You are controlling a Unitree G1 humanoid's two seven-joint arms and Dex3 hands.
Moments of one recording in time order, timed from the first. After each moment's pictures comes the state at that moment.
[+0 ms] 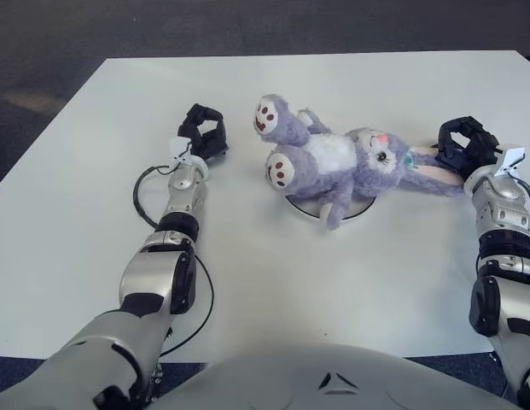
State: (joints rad) left arm -0.68 0.08 0.20 1.06 -0.15 -0.49 -0.03; right arm -0.51 -0.48 -0.30 0.77 0.17 -0.06 0.25
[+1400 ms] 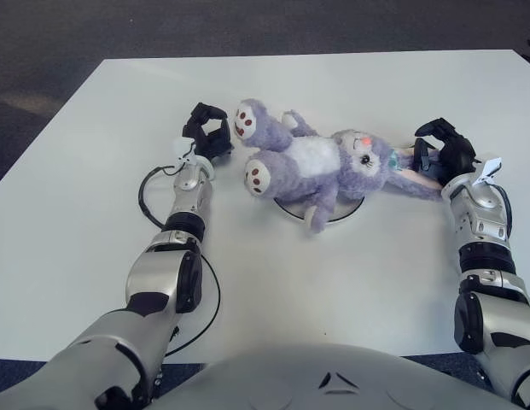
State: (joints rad) left arm -0.68 0.06 0.22 1.07 -0.14 -0.52 -0.04; right arm -0.40 -0.36 -0.28 0.59 0.22 -0.06 0.28
